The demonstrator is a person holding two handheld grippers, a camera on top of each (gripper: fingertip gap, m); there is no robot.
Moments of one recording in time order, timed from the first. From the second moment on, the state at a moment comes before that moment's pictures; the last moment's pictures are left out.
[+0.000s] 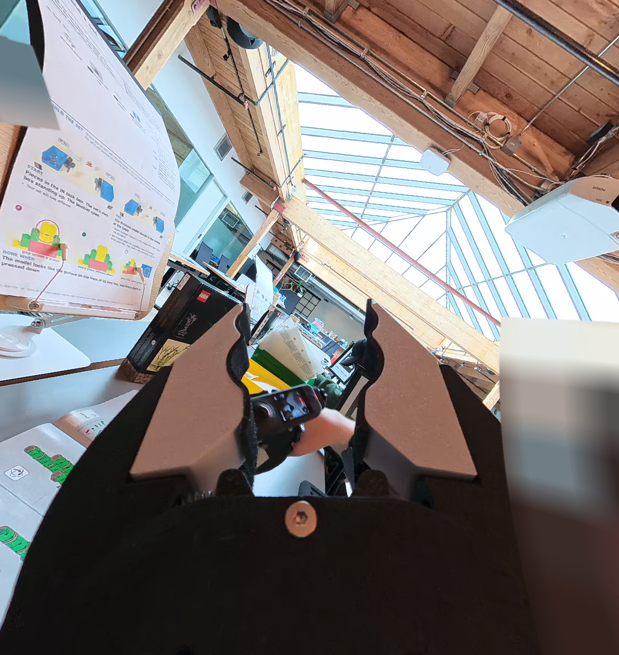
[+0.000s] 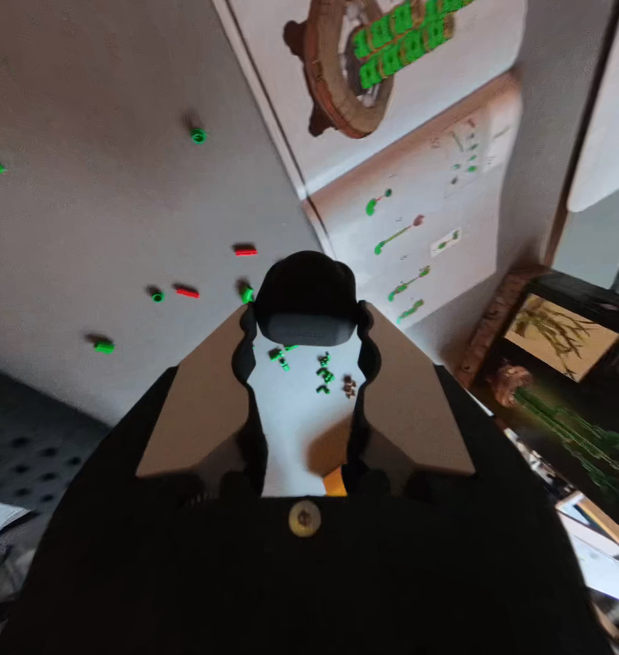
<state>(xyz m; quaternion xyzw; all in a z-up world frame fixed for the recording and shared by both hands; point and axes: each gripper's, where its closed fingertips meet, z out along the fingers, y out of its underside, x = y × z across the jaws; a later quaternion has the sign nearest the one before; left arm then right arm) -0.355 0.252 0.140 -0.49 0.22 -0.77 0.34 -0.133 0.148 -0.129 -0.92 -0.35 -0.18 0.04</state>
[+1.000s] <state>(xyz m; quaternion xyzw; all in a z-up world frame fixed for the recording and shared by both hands) -0.352 0.248 0.141 -0.49 0.23 -0.77 0.34 -0.175 0.100 -0.139 -0.92 -0.37 -0.02 -0.11</state>
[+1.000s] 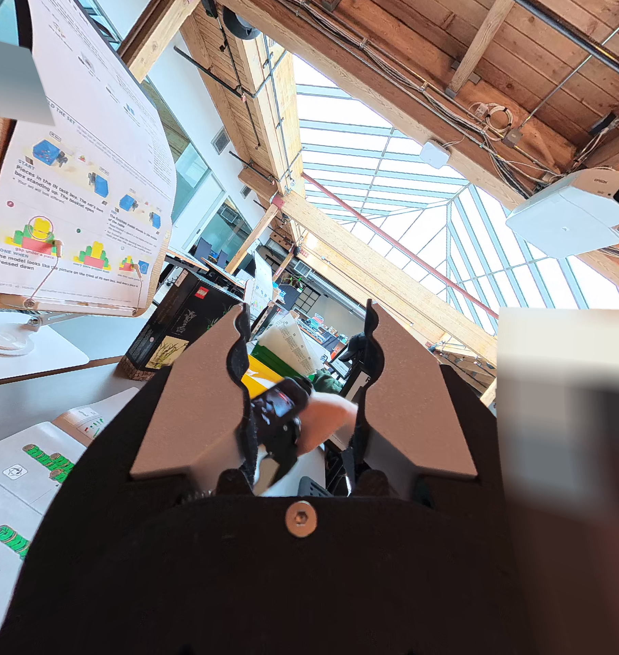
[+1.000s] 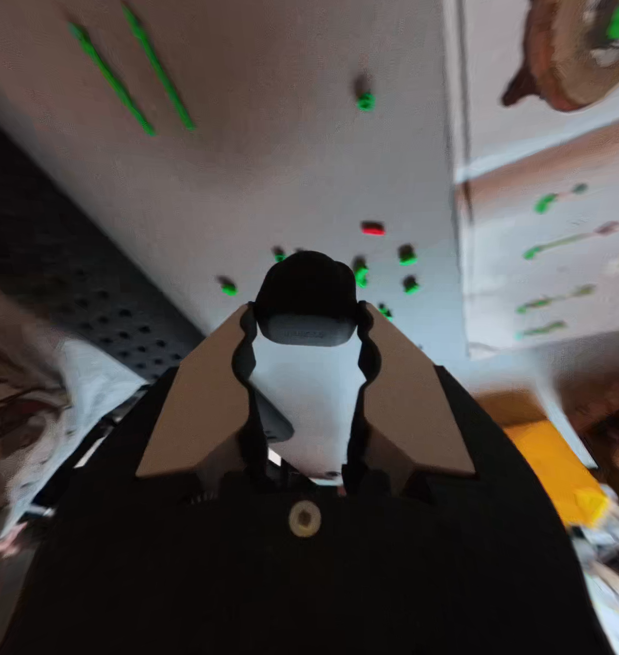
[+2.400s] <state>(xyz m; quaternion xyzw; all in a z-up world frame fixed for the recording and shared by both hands) -0.400 0.268 0.142 -0.49 0.18 -0.75 0.40 -0.188 0.112 -0.107 -0.68 -0.55 -0.33 -0.34</state>
